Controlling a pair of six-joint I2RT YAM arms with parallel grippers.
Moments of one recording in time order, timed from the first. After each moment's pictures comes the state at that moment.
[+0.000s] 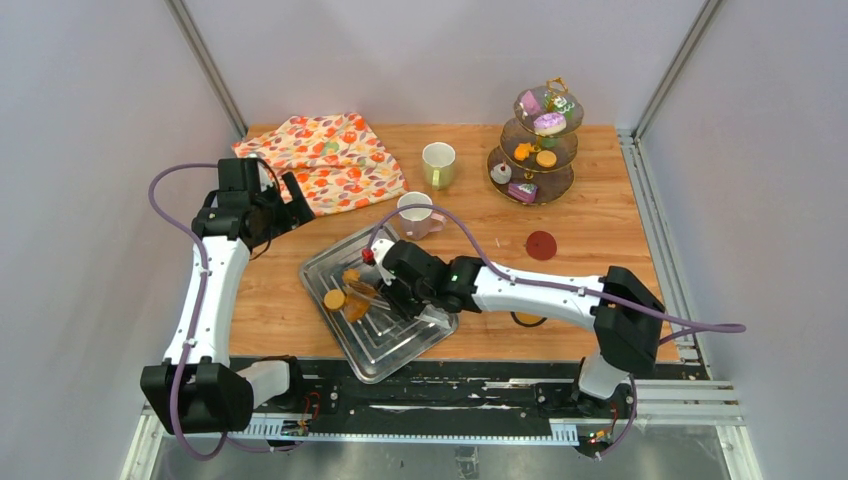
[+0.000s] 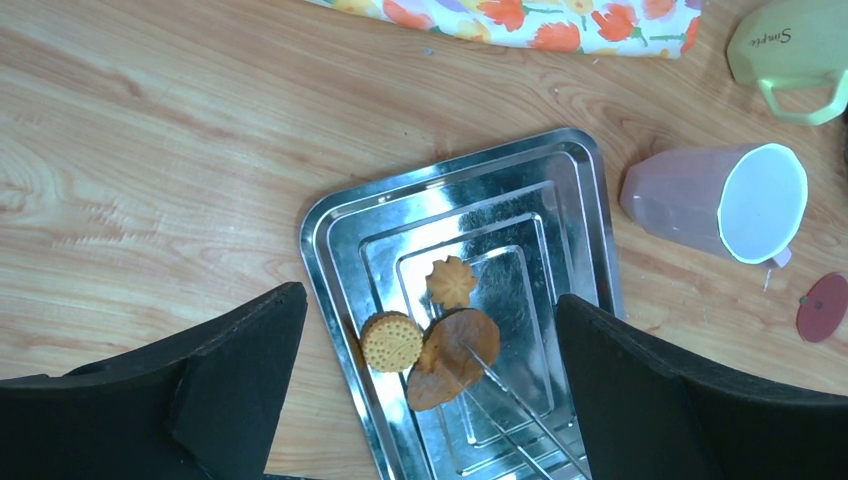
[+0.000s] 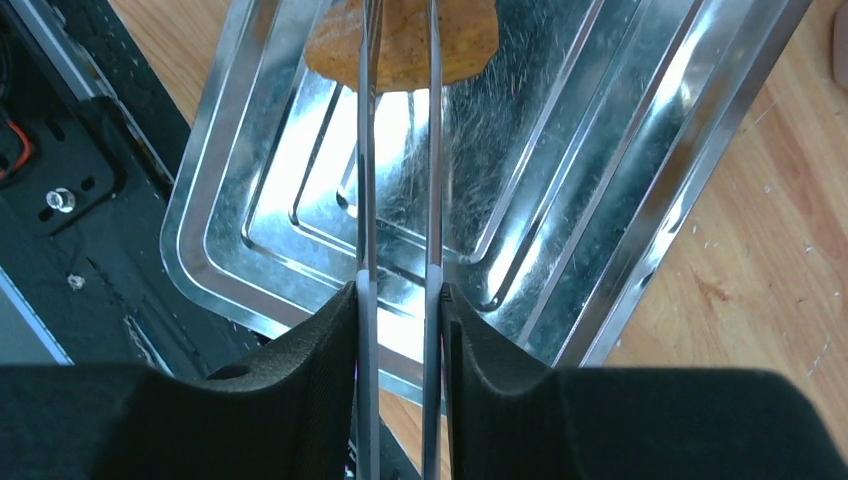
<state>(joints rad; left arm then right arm) 0.07 1.16 1.16 -0.81 0.06 -0.40 1.17 1.66 1.23 -0.41 0.02 0.15</state>
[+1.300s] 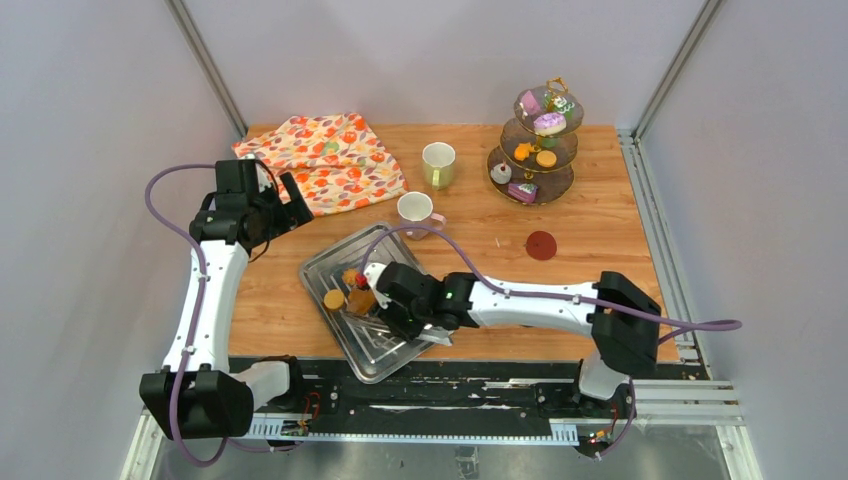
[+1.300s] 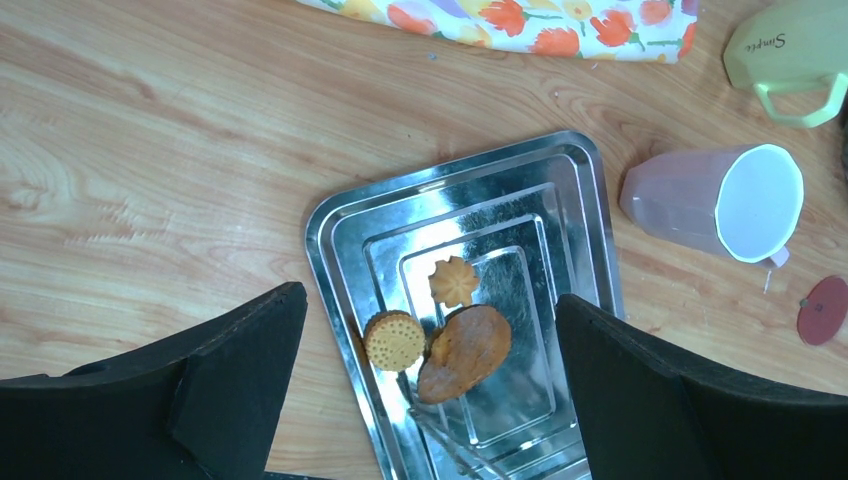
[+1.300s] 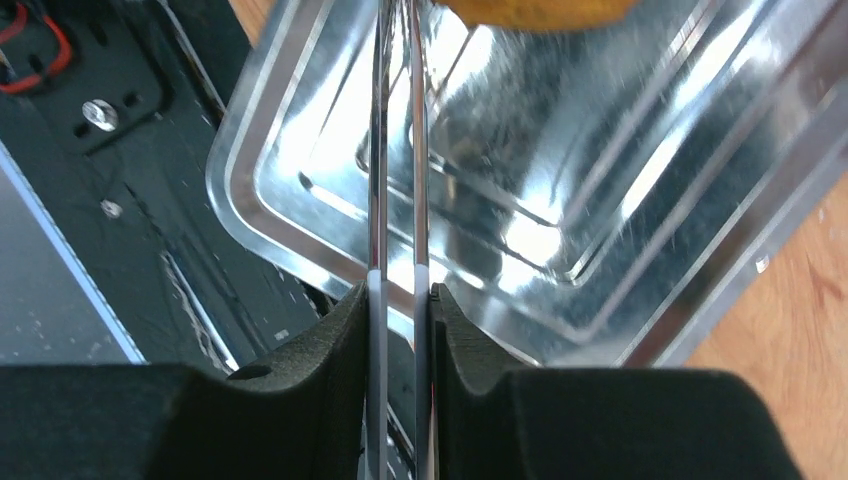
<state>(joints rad) 0.07 1.14 1.16 -0.82 0.05 -0.40 1.25 1.69 1.23 -0.43 -0.01 0.16</state>
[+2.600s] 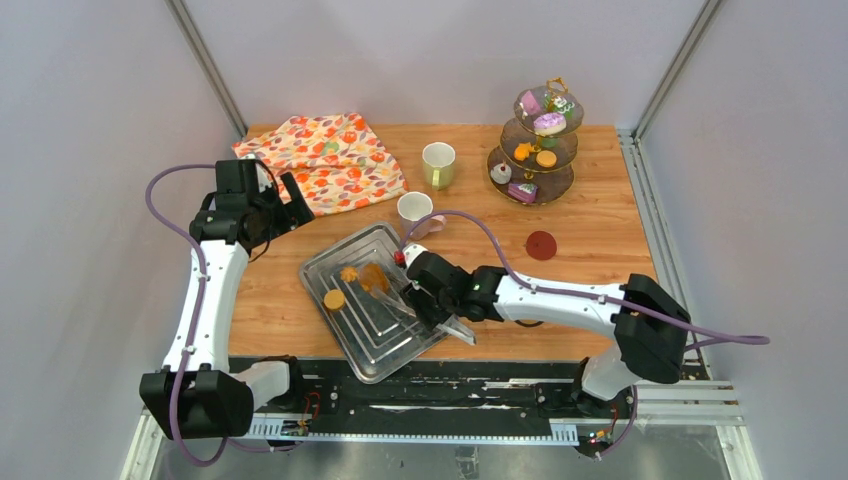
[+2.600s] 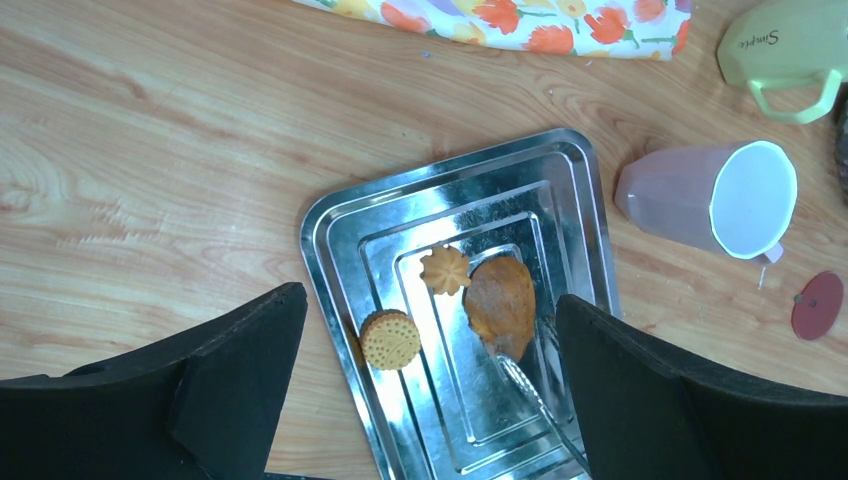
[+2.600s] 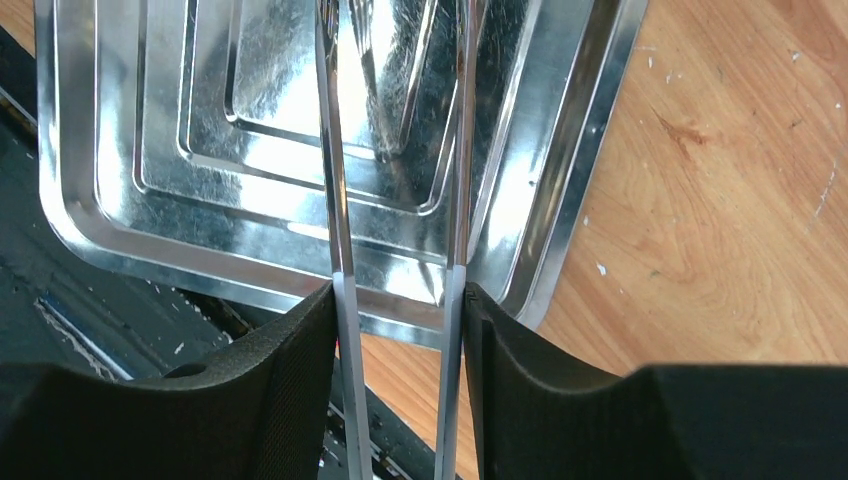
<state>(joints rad) 0.07 1.14 1.16 -0.82 0.06 -0.40 1.14 1.52 1.02 -0.43 0.12 0.28</state>
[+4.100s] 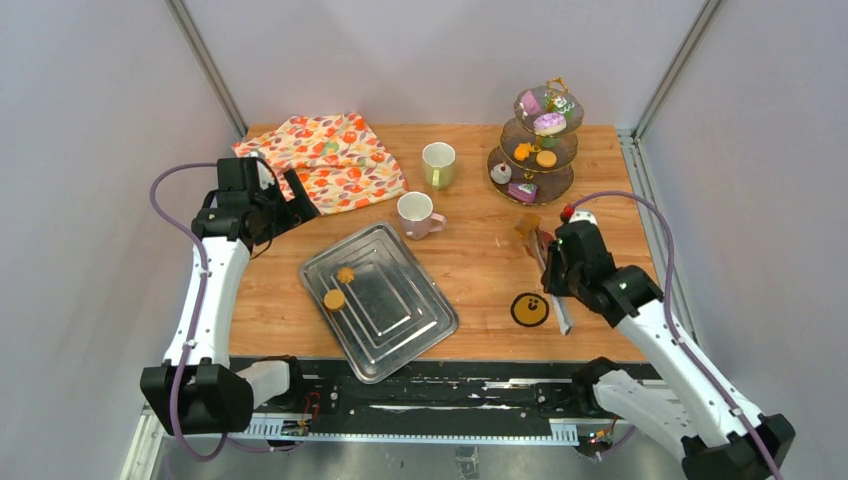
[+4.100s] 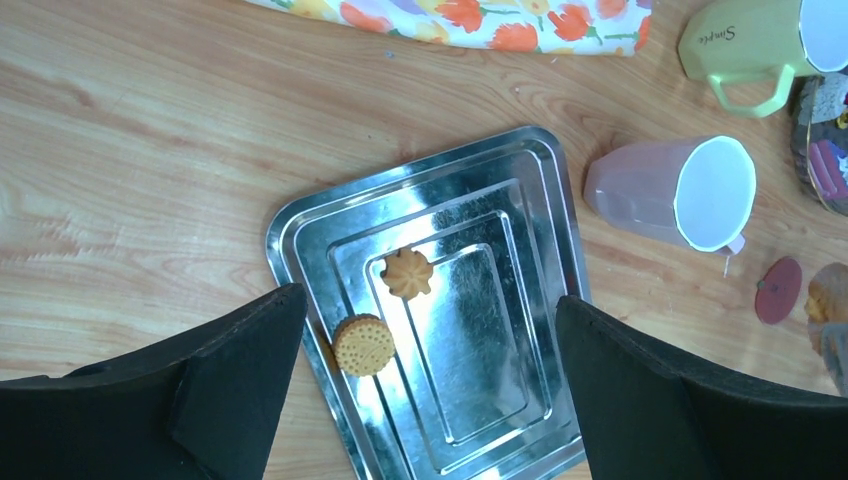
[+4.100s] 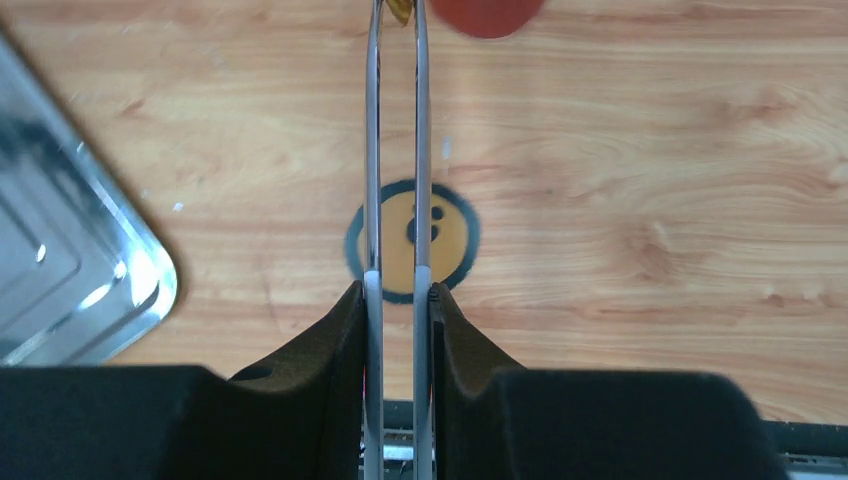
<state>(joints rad) 0.07 1.16 1.16 -0.79 0.12 -0.42 0.53 0.83 0.83 -0.86 0.24 0.40</state>
